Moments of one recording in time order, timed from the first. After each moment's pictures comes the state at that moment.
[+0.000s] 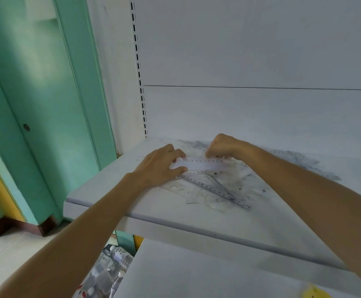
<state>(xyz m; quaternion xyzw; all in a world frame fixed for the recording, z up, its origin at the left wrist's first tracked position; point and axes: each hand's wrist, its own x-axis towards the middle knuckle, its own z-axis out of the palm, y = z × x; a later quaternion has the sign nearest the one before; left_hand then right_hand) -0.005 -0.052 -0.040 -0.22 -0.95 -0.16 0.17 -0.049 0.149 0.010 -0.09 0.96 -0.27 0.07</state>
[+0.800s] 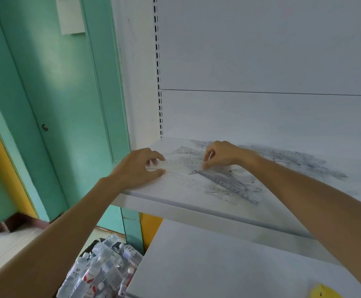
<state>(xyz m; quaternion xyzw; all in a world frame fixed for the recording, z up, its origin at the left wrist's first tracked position) 0.057 -0.134 -0.035 -0.17 -0.94 -0.20 0.21 -0.022 0.120 -0.005 -0.24 0.95 -0.18 0.05</state>
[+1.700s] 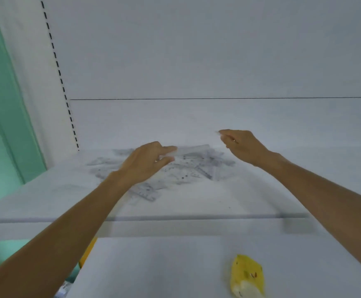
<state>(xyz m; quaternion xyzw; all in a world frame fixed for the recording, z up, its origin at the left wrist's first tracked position) 0.039 0.087 -0.007 -0.34 -0.90 -0.21 0.20 0.070 0.361 0.015 -0.09 0.94 -0.25 -0.23</state>
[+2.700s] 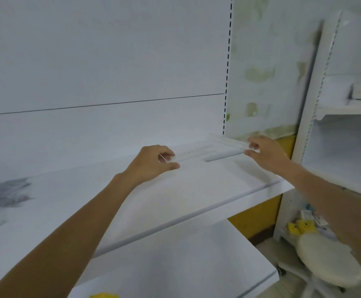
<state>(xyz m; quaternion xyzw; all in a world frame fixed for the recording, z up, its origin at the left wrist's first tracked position) 0.099 0.577 -0.005 -0.46 -0.81 -0.35 0.05 0.258 0.857 -0.013 0.23 0.92 -0.13 -0.28</state>
